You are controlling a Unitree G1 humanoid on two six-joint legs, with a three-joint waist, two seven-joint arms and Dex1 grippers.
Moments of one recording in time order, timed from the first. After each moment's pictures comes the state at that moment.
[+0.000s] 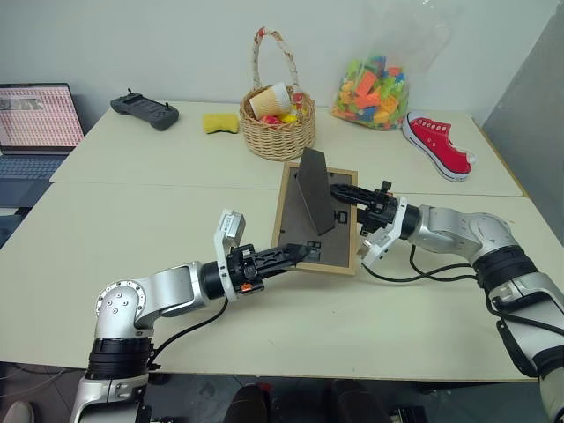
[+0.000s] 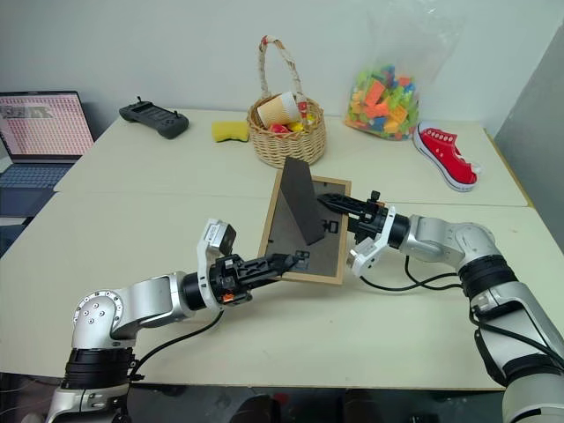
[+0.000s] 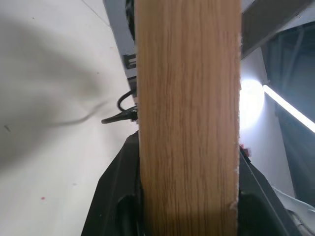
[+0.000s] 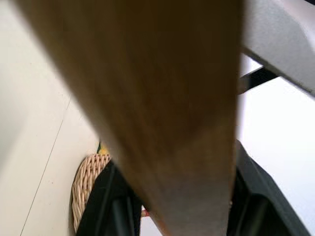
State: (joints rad) left arm -0.34 0.49 0.14 -0.08 -1.97 1.24 0.01; right arm -0.89 -0.66 0.41 0.63 -0.96 -1.11 -0.30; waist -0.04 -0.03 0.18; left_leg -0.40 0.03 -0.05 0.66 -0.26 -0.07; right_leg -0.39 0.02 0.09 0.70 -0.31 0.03
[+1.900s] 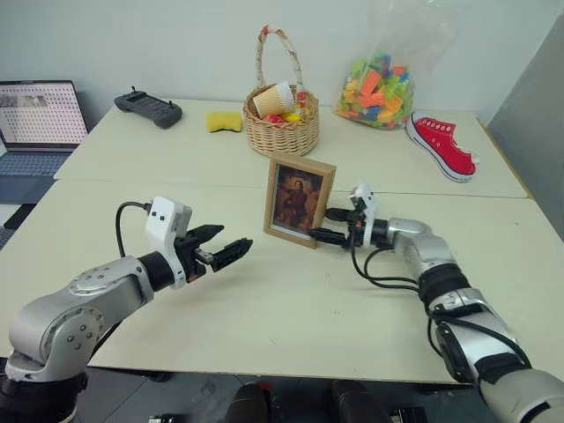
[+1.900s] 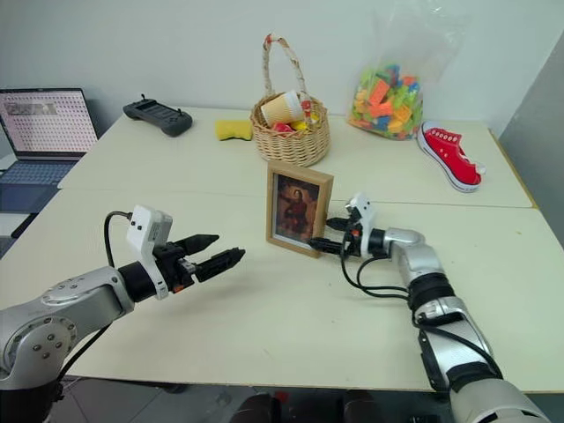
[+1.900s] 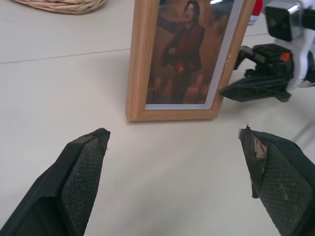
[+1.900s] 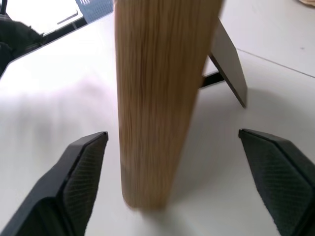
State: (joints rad) left arm -0.19 0.79 0.22 -0.41 -0.95 0.87 -0.40; right arm -0.76 -0.37 0.12 0.65 0.28 0.23 1.07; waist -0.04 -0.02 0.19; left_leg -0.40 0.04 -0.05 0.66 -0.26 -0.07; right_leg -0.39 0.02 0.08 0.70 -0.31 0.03
